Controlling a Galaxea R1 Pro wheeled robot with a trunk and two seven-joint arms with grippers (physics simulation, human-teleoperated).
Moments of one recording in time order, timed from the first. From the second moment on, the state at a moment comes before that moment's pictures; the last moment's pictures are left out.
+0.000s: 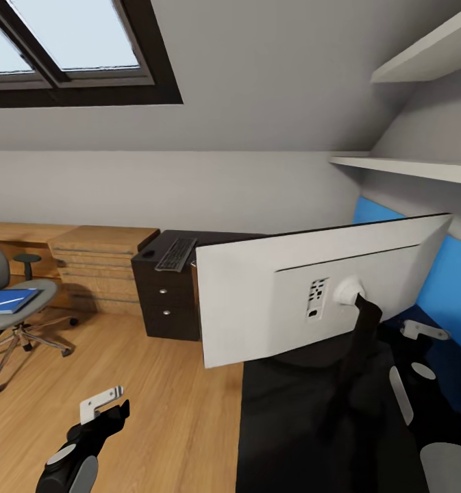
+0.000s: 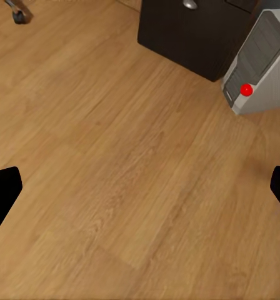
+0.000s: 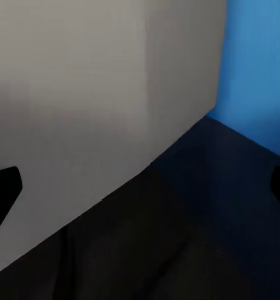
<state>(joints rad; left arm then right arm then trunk) -0.05 0.04 0.04 -1.48 0.40 0.46 0.41 -0.56 -0.18 -0.35 -0.96 -0.05 -0.01 -0.13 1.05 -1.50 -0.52</state>
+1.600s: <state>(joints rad) -0.05 0.04 0.03 -1.48 0.38 0.47 0.41 -0.36 0.01 -0.28 -1.39 -0.03 0.21 -0.14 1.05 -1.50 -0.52</state>
